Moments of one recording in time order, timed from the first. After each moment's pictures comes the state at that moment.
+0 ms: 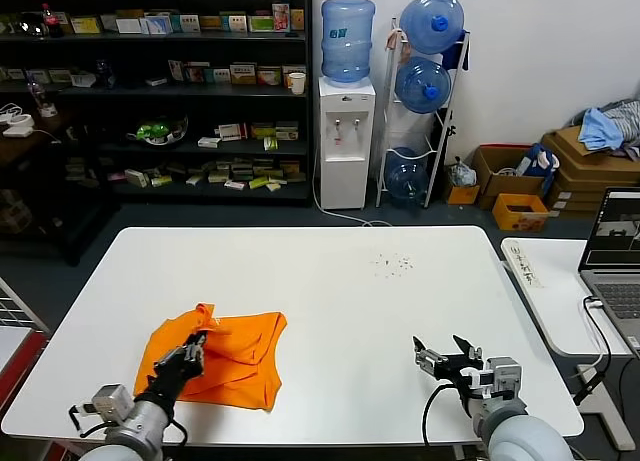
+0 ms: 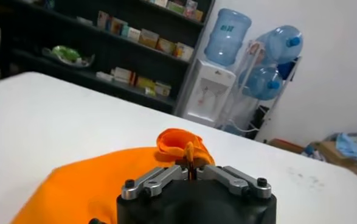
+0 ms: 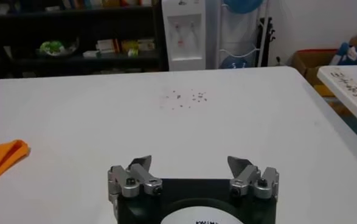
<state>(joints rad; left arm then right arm) 1.57 -1.13 -0.51 -2.11 -0.78 0.23 -0.18 -1.43 0.86 0.32 2.15 0.87 -0.46 0.49</state>
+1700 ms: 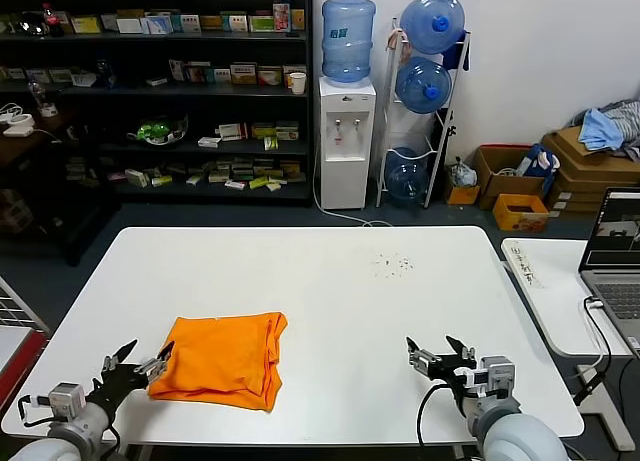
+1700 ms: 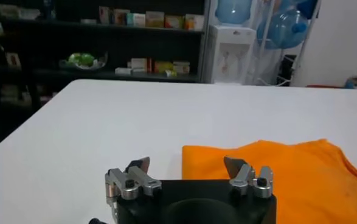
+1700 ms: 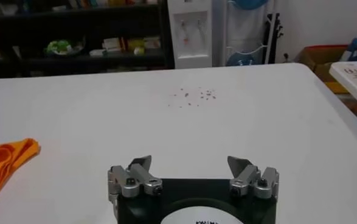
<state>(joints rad) 1.60 -0.89 -0.67 -1.85 -0.74 0.20 0.02 -1.41 0.86 0.30 2.14 0.88 -0.46 0.48</state>
